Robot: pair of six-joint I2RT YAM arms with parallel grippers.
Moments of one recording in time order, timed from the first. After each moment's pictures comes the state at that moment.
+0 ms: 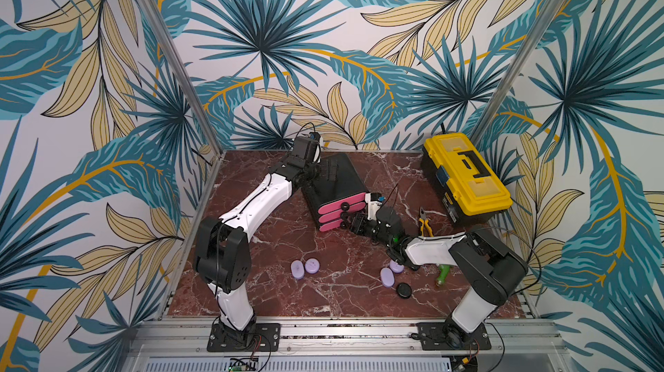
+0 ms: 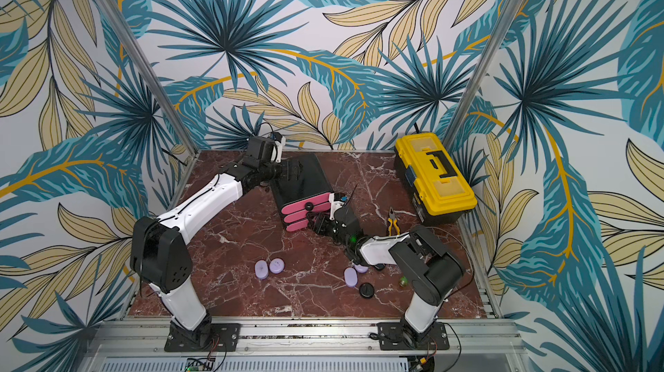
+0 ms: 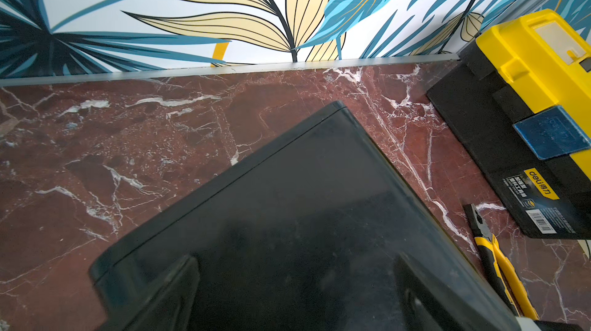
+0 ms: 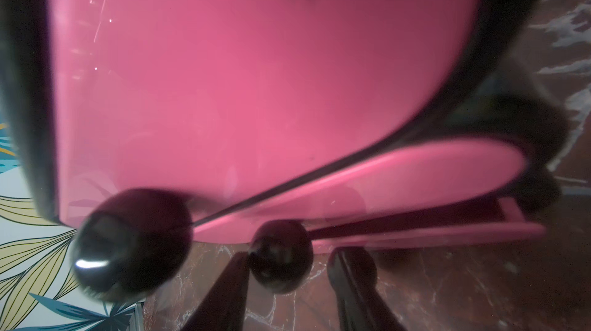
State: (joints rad) left arm -0.40 1.79 1.56 -0.44 0.07 -0.30; right arm 0.63 1.72 0.66 0.72 -0.12 0.83
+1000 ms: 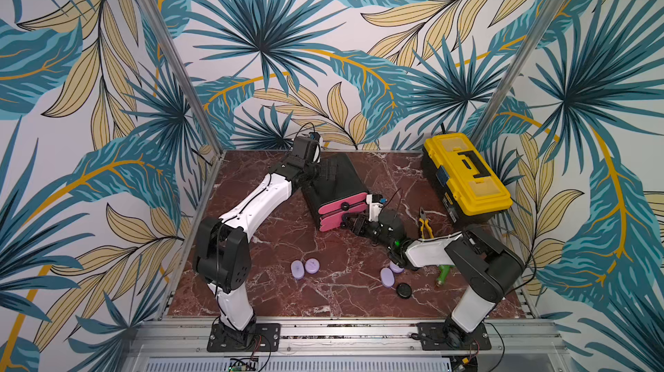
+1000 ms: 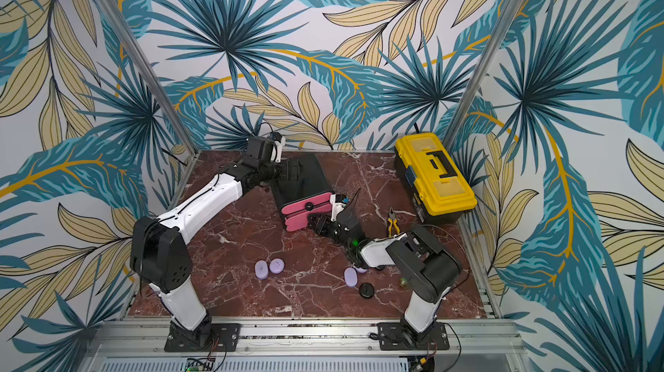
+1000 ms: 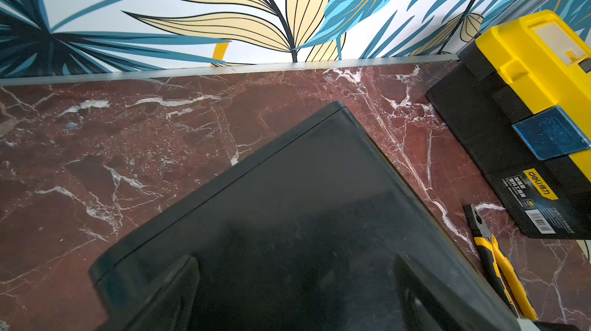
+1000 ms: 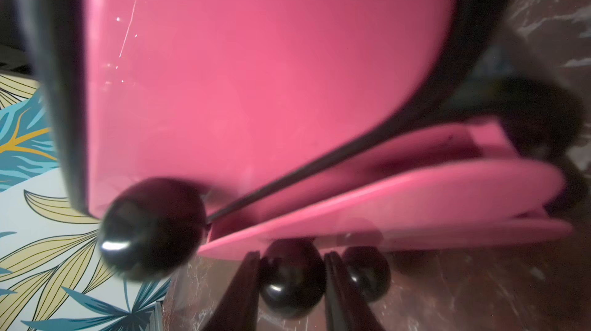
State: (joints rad) left arm -0.40 1.79 1.56 -0.43 0.08 -0.30; right arm 0.63 1.71 0.59 0.83 -0.14 0.87
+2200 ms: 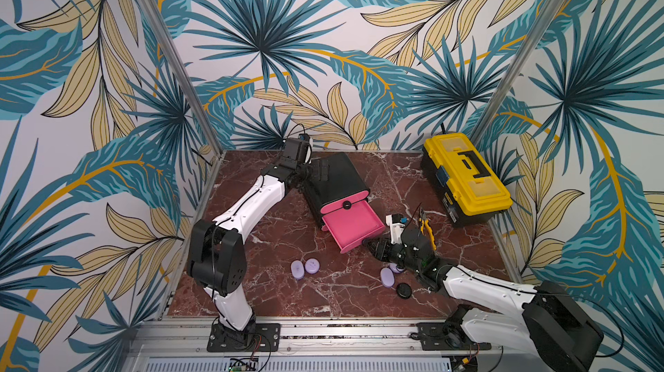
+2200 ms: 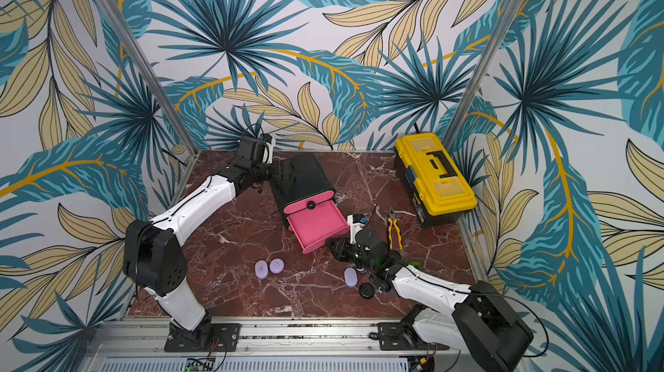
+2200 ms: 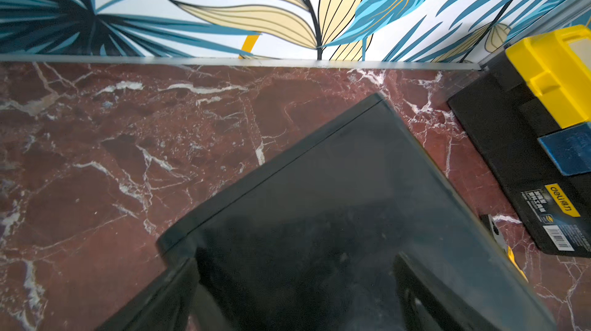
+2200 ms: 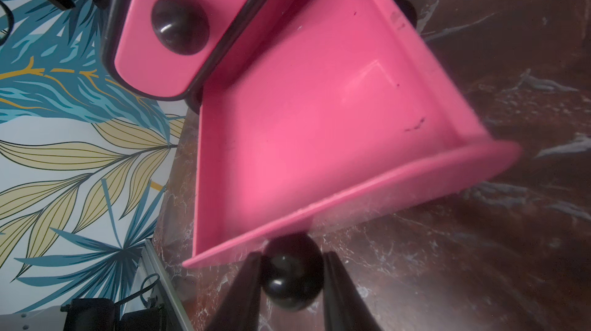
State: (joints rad) left arm -0.35 1.74 1.49 -0.44 0.07 -0.34; right arm 0.65 1.17 0.36 0.33 -0.13 0.84
